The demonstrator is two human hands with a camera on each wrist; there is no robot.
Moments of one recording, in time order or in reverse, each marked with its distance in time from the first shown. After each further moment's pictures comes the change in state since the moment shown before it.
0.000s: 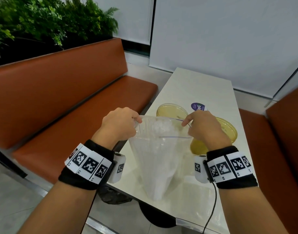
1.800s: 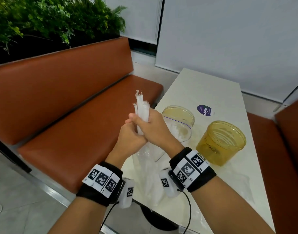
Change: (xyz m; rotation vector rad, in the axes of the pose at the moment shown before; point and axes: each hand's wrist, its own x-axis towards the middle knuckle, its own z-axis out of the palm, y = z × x) left_hand 0.017 -0.022 0.084 -0.856 0.291 0.129; right_hand 0.003 -0.116 0.068 0.983 -0.067 -0.501
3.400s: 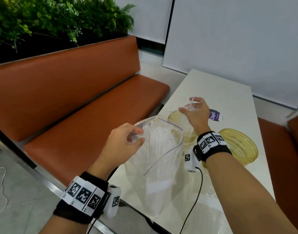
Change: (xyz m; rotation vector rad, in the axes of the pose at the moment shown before) left_hand 0.000 -0.010 -0.034 0.337 0.040 0.027; right_hand 0.090 0.116 -0.116 0.035 0.575 0.112
